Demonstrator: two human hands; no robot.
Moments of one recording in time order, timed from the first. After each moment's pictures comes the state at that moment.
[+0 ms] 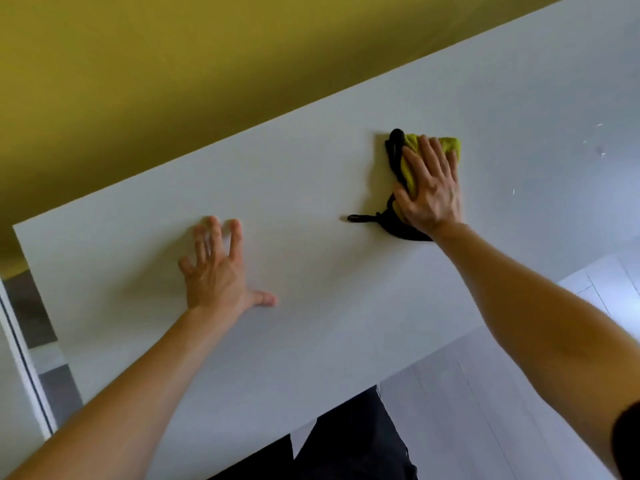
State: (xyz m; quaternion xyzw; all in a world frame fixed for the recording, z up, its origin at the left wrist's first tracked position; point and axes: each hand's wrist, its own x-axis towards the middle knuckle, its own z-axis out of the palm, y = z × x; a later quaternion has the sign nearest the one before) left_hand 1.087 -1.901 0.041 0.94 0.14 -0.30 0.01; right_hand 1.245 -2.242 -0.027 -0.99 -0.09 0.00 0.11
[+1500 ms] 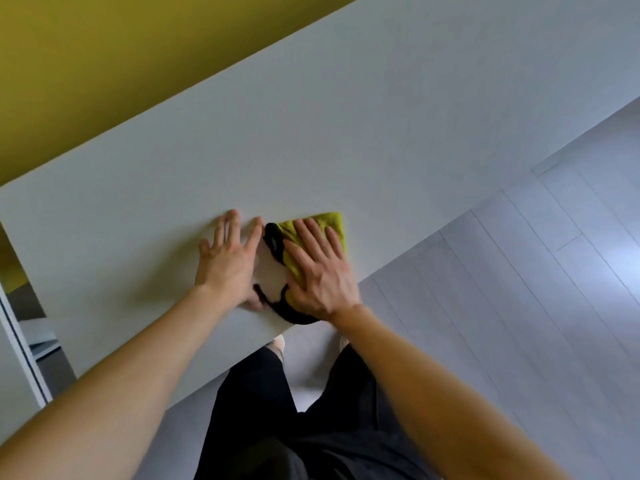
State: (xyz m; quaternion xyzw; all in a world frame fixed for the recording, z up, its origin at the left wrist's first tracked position) left_hand 0.994 -1.992 0.039 0.96 -0.04 -0.28 -0.09; right_hand 0.965 -2.176 -0.036 -0.95 -0.22 0.02 0.20
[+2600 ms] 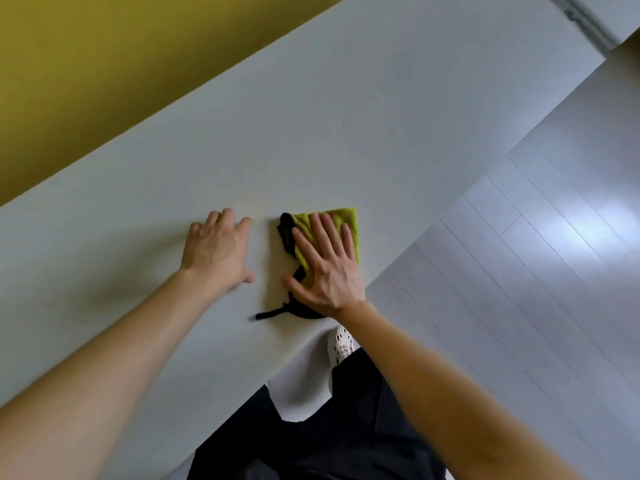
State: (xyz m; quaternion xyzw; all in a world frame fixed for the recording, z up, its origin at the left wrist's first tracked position) left_hand 1.089 -2.002 0.067 0.95 -0.15 -0.27 -0.08; right_hand 1.008 -2.210 -0.037 -0.99 -0.08 0.02 0.14
